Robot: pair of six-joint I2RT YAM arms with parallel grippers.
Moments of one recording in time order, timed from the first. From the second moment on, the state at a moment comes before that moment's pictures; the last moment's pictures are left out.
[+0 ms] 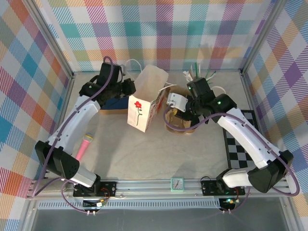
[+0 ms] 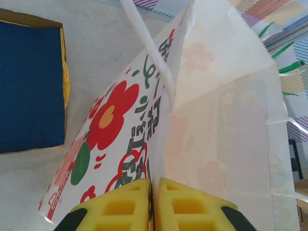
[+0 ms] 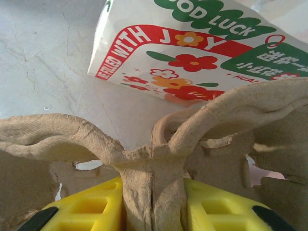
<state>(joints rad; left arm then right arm) -0.41 1.49 1.58 -0.80 0.14 -0.57 0.61 1.33 1.42 -0.95 -0.16 -0.74</state>
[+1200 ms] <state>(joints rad) -0.87 1.10 1.20 -0.86 -0.23 -1.05 0.64 1.15 1.47 -0.95 -0.06 -0.76</state>
